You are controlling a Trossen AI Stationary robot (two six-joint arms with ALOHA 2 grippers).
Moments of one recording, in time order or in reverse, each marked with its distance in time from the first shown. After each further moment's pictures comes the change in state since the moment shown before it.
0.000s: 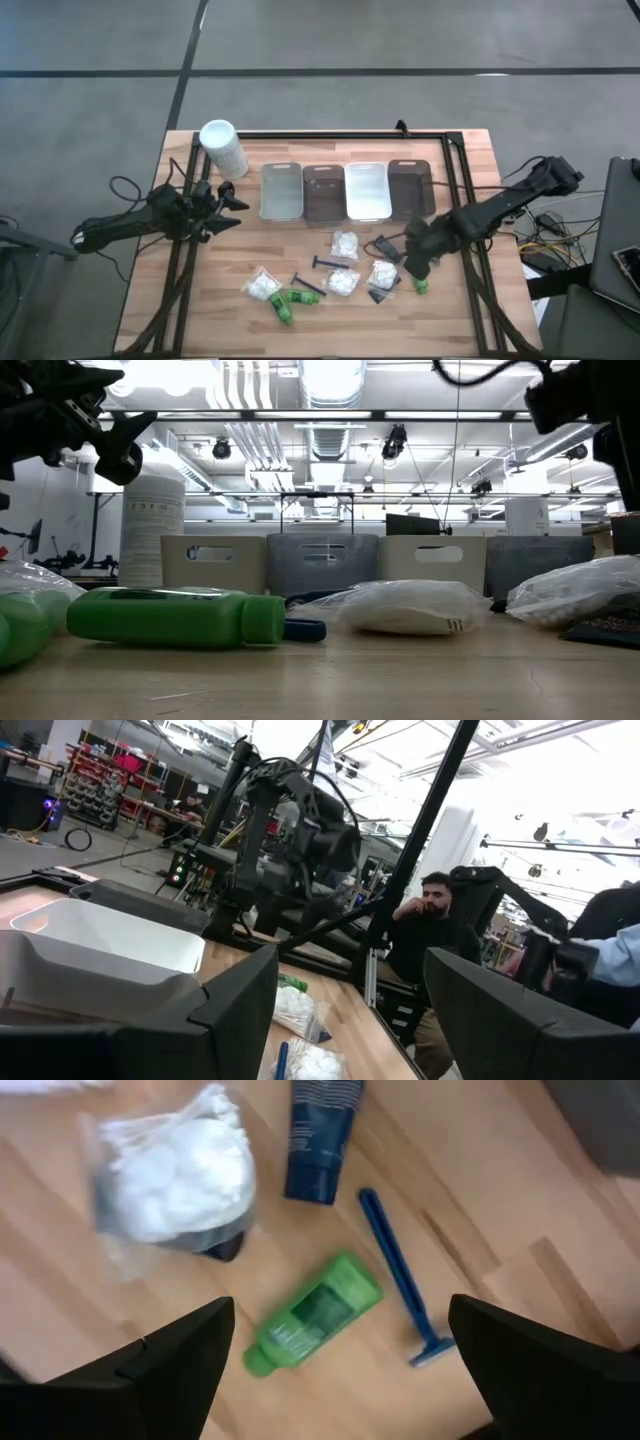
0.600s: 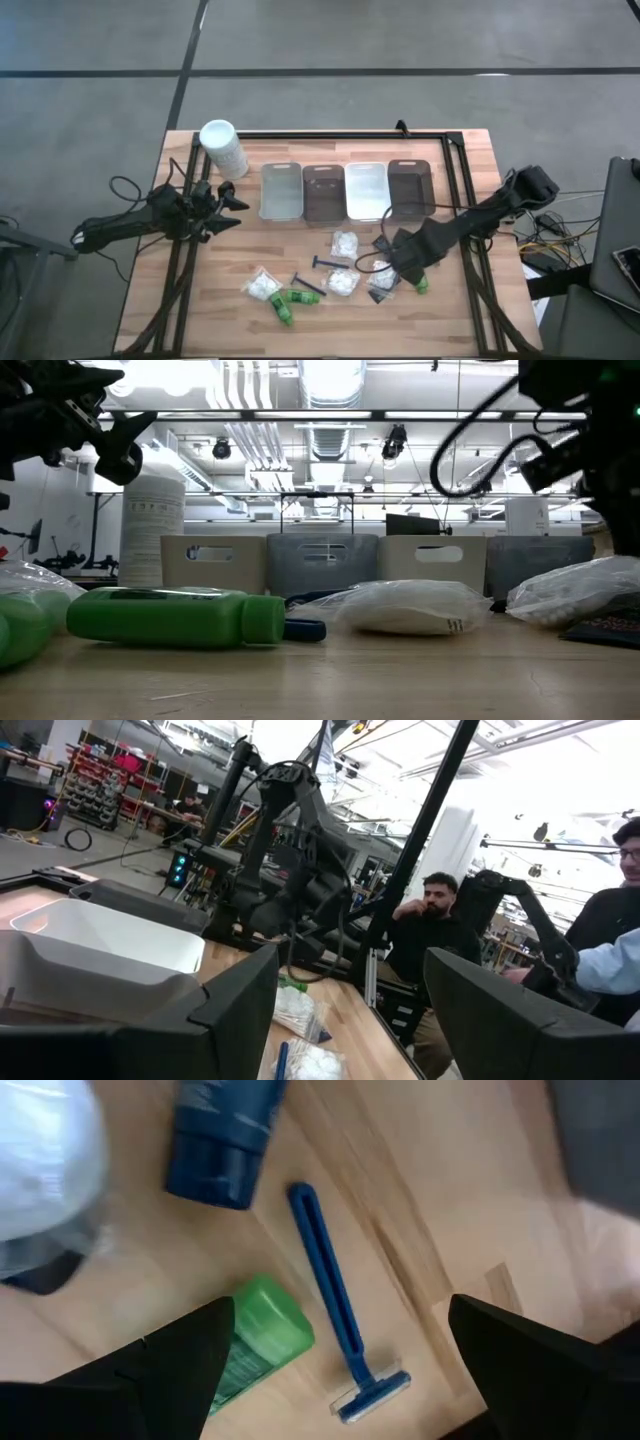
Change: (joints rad) left arm 0.000 0.000 0.000 0.000 0.000 0.000; right arm -0.007 0.274 -0.032 0.006 0.031 -0.137
